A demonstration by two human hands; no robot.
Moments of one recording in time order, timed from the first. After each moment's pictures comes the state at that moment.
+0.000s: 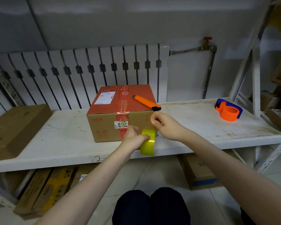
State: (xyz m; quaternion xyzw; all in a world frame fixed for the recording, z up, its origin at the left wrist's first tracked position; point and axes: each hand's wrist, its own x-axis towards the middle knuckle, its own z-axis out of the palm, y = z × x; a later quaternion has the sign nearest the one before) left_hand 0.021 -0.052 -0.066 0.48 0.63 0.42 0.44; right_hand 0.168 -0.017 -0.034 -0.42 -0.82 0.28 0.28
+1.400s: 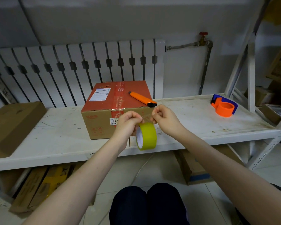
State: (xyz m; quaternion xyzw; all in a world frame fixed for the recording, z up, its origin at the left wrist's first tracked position) left_hand 0.023 -0.056 -0.035 0.49 0.53 0.52 0.45; right_hand 0.169 -0.022 -0.037 -0.47 -0.70 0.35 0.42
